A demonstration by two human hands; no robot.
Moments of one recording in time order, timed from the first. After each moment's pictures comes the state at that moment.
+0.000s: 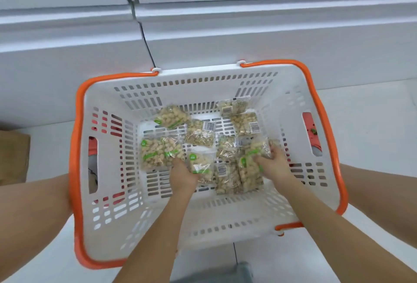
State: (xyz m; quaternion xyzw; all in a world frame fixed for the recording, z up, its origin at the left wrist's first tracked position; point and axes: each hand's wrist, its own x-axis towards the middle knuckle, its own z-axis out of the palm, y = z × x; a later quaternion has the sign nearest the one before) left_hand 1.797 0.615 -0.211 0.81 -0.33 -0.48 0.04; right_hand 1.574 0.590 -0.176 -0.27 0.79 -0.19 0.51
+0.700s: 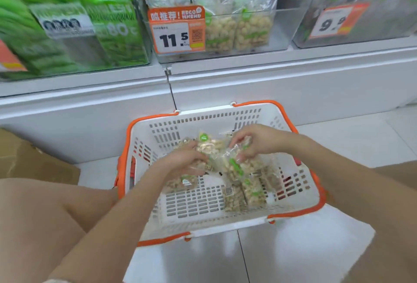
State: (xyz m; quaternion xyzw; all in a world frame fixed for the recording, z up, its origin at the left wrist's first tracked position) left_hand 1.834 0.583 -0.029 0.59 -0.34 -0.71 0.18; right_hand 1.606 0.544 0.018 -0.75 0.49 0.03 0.45
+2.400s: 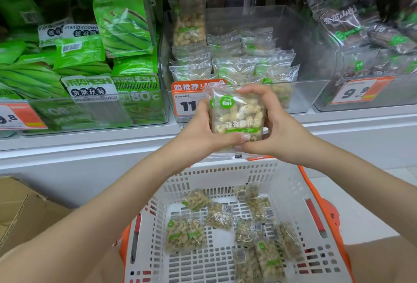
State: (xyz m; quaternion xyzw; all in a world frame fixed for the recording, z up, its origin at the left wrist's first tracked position) left_hand 1.825 0.503 0.142 0.48 -0.58 -0.53 0.39; right_hand 1.646 0.484 0.140 -0.73 0.33 -0.35 0.49
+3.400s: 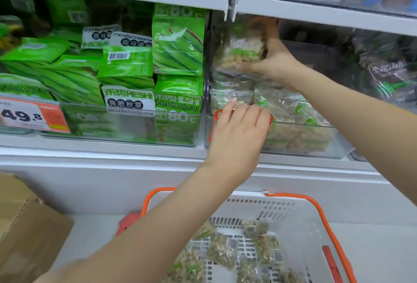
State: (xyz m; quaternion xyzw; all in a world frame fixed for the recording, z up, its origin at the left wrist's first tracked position) left_hand 1.835 0.454 0.130 0.55 -0.76 0.20 0.29; right_hand 1.741 0.288 0.207 -0.79 0.44 -0.35 0.25
